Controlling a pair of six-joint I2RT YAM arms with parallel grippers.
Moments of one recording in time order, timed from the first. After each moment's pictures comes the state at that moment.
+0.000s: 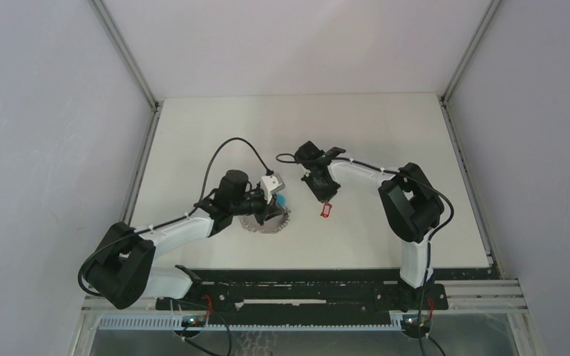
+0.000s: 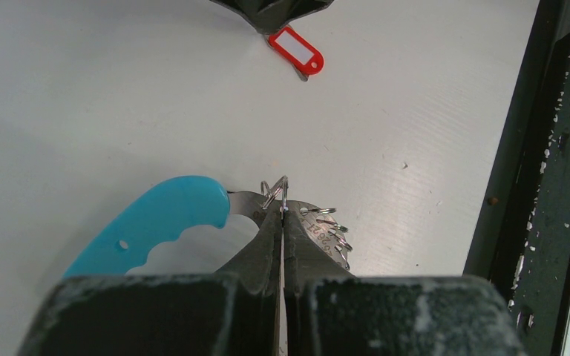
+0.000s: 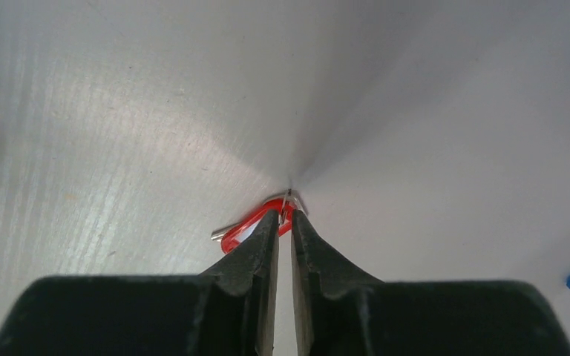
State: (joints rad) left arm -0.59 1.31 0.56 0.17 0.56 0.16; right arm 0.69 1.93 1.36 -0.79 0.15 0.09
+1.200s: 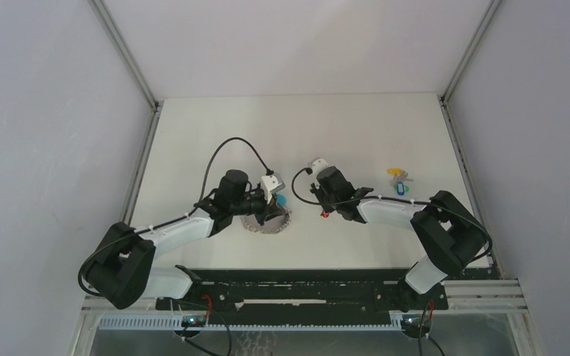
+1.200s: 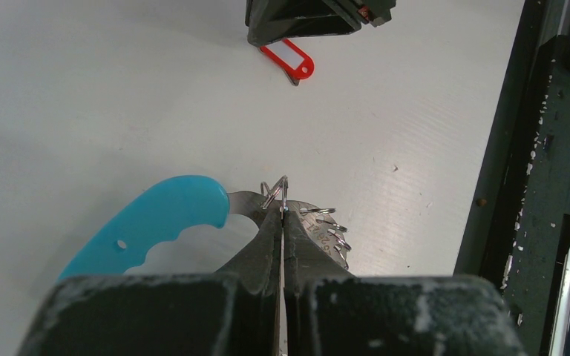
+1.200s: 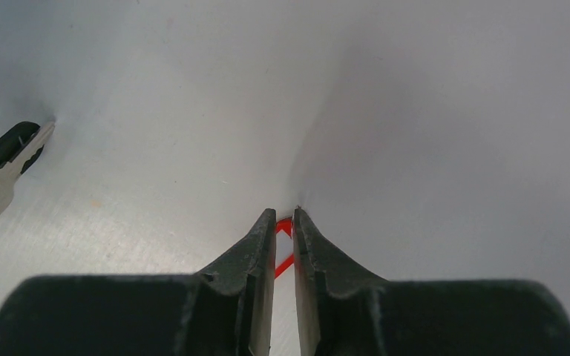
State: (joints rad) left arm -0.59 1.31 0.56 0.18 0.58 0.14; right arm 0.73 1.57 0.77 -0.04 0.17 0.04
